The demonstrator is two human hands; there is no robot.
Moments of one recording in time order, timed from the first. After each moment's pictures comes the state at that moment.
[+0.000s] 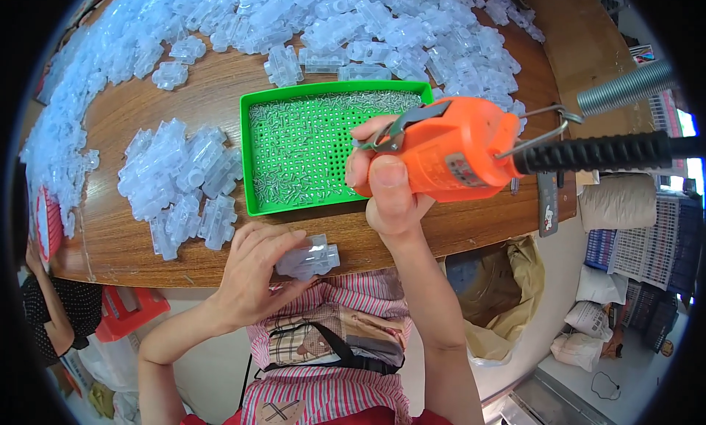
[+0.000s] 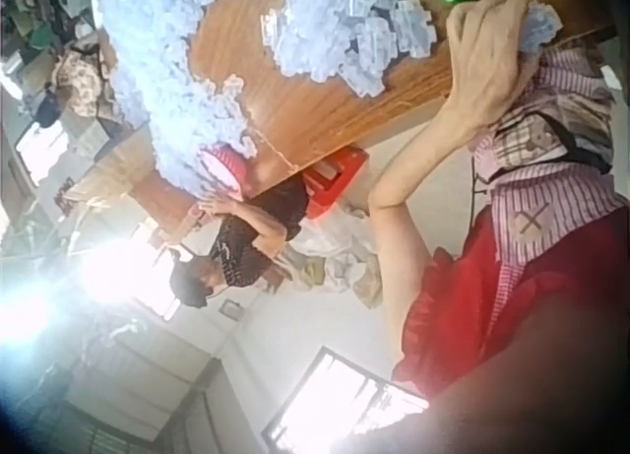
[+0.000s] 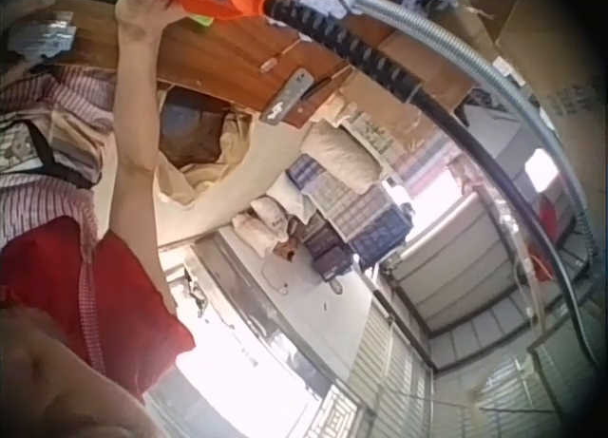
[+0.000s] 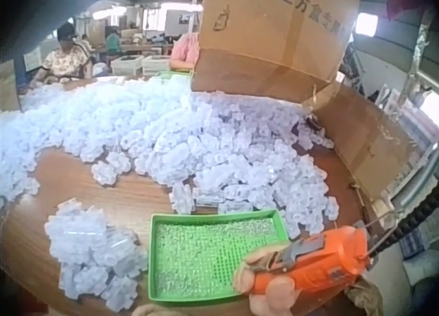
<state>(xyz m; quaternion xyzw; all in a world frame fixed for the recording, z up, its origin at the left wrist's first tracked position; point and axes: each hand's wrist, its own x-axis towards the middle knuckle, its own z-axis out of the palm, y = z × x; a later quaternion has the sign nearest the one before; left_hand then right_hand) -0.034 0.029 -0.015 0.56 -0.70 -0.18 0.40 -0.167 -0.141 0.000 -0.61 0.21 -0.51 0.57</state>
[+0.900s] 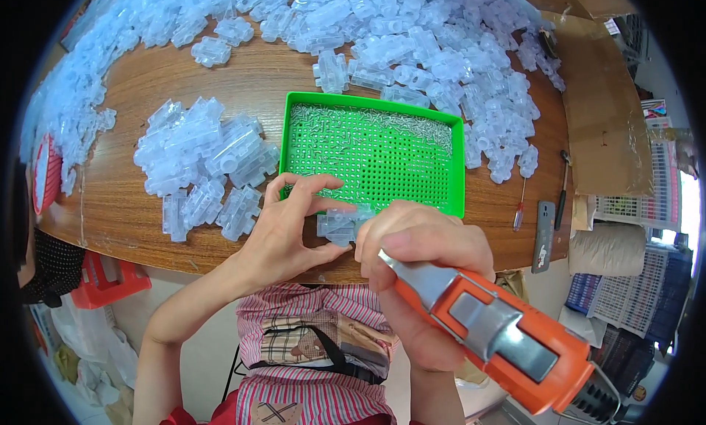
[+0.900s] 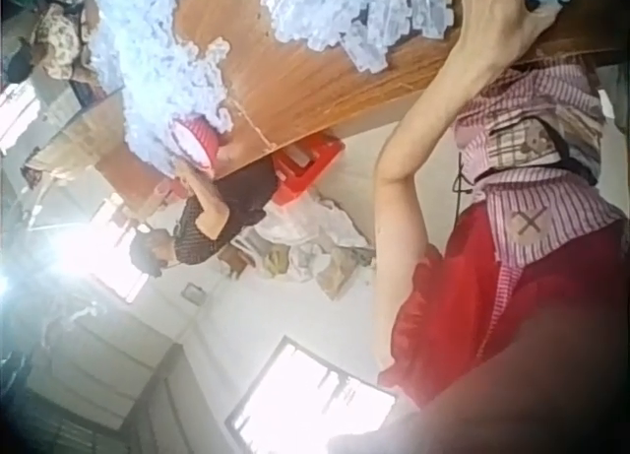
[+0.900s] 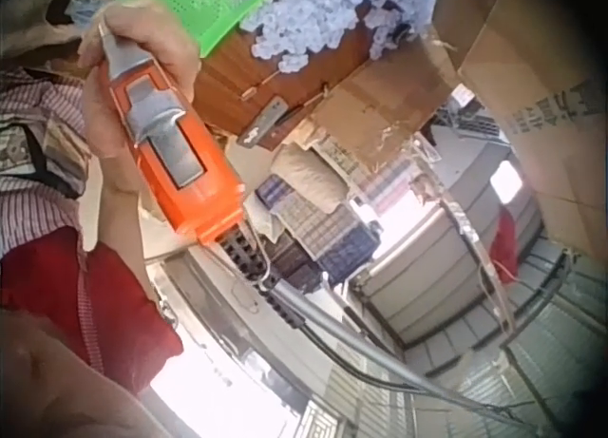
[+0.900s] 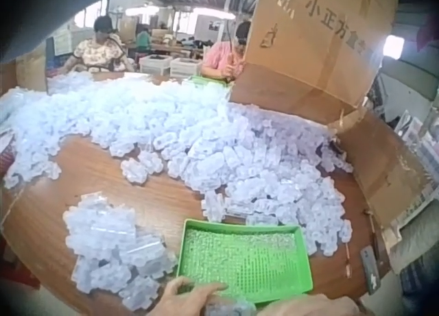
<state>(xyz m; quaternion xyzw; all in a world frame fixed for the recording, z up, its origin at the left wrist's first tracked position) -0.027 -0.009 -0.023 0.60 -0.62 -0.24 0.44 -0.169 -0.093 0.061 -0.60 0.05 -0.47 0.65</state>
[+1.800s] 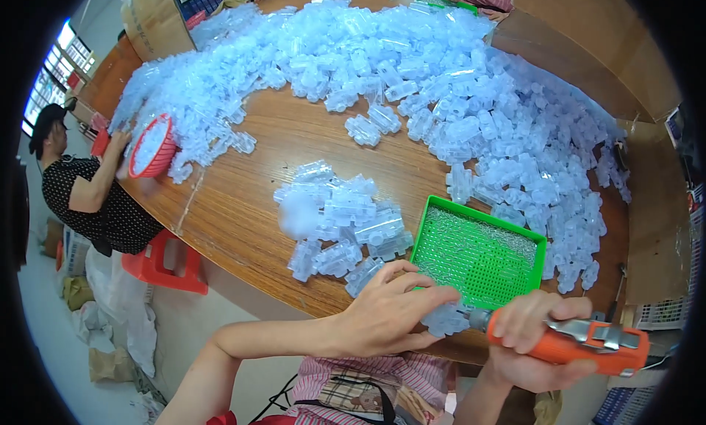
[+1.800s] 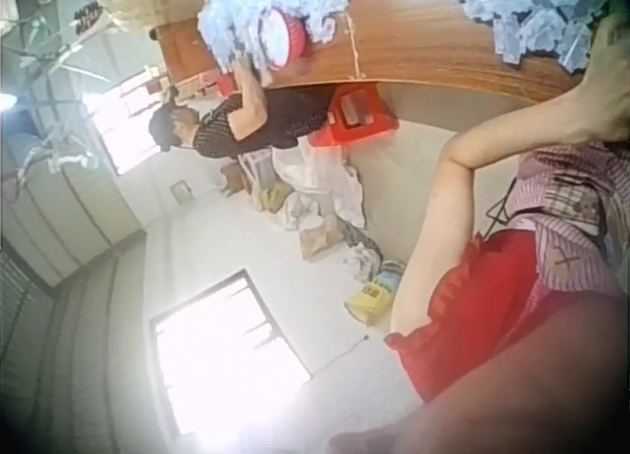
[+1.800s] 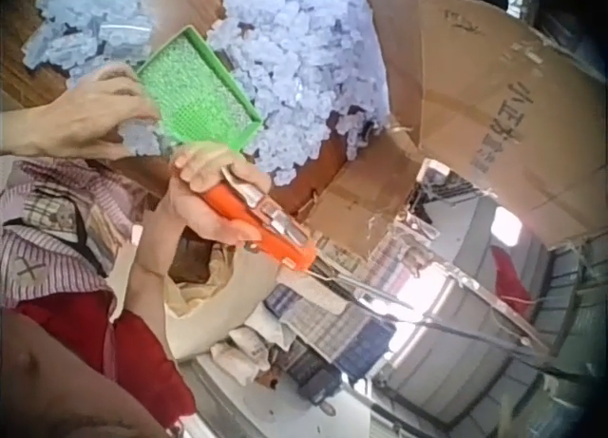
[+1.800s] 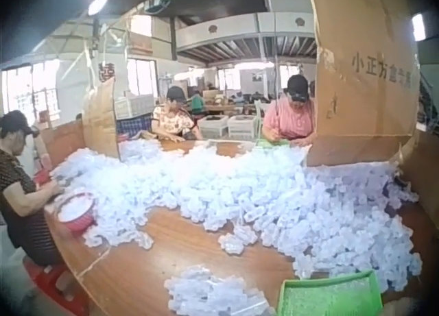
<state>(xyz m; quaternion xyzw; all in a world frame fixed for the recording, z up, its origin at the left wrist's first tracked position) -0.019 0.017 0.024 0.60 -0.66 -0.14 0.44 -0.159 -0.100 0.083 -0.49 0.07 -0.55 0.67</state>
